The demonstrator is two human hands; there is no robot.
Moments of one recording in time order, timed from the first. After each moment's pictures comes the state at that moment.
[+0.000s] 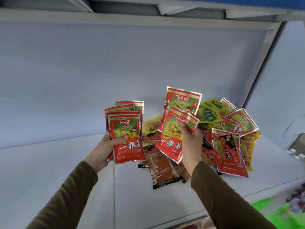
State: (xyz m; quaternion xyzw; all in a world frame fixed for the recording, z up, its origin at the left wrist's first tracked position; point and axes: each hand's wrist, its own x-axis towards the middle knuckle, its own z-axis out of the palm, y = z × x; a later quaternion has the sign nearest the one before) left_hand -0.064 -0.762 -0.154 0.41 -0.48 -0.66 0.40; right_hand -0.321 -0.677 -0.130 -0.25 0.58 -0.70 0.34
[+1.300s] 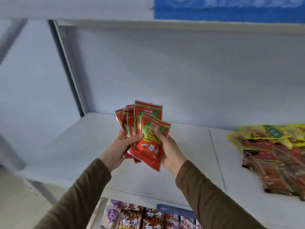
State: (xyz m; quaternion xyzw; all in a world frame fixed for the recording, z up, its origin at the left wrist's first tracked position) left_hand 0.259 -0.651 -0.138 0.47 -0.38 -0.60 0.52; right_hand 0.081 -0.686 -0.159 -0.35 0.37 -0.45 0.74
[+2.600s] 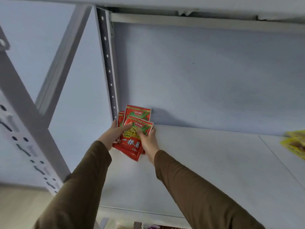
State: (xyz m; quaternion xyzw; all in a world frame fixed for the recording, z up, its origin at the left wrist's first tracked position) left_hand 0.569 -0.789 -0.158 0.64 -0.40 -0.51 0.40; right_hand 0.418 -0.789 -0.198 -0.44 0.52 -0.44 0.58
